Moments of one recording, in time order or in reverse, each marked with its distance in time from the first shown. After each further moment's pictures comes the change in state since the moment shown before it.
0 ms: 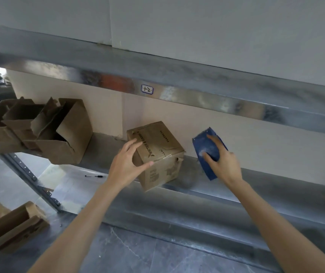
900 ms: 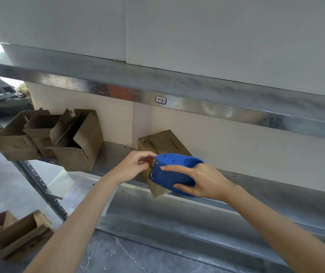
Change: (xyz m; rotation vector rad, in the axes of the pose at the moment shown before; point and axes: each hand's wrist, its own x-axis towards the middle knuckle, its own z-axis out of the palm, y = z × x) left_hand 0.003 0.022 -0.058 -0.421 -0.396 0.112; right_hand -0.032 -0.104 -0.020 -0.186 -0.405 -0.722
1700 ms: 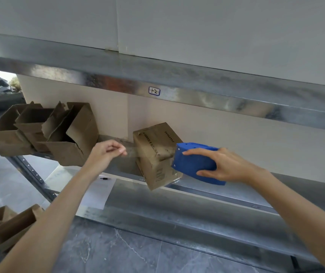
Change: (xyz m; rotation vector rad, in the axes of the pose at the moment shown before) left_hand -0.024 -0.028 -0.040 -0.037 0.383 -0.191; right_hand -0.028 0.046 -0.034 0.086 -0.102 0.137
